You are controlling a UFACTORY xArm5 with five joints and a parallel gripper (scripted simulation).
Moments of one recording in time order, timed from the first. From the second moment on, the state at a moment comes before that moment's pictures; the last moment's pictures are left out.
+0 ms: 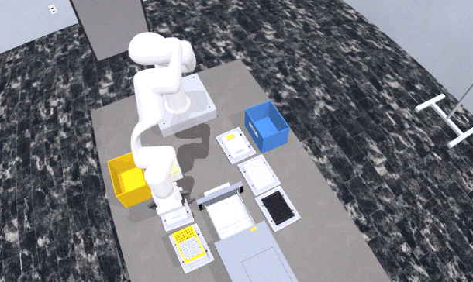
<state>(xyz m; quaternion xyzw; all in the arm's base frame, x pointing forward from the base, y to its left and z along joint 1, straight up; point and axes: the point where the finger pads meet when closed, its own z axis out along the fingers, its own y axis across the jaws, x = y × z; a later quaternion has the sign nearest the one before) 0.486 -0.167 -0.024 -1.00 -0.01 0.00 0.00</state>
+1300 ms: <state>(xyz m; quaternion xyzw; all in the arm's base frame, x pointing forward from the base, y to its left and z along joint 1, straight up) 0.486 -0.167 0.007 -1.00 -0.01 0.00 0.00</state>
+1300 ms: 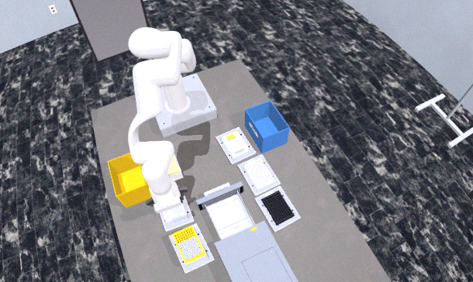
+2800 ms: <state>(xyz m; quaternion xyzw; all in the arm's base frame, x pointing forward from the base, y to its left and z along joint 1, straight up) 0.486 -0.167 0.072 -1.00 -0.01 0.00 0.00</state>
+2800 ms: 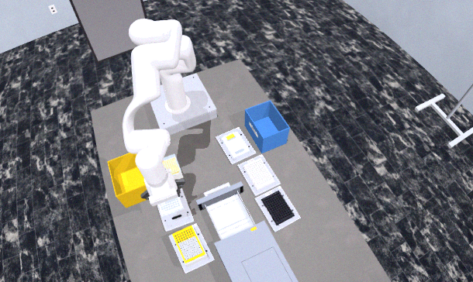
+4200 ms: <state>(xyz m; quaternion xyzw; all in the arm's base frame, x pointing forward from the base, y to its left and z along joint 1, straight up) 0.505 -0.131 0.095 -0.97 -0.26 0.00 0.00</state>
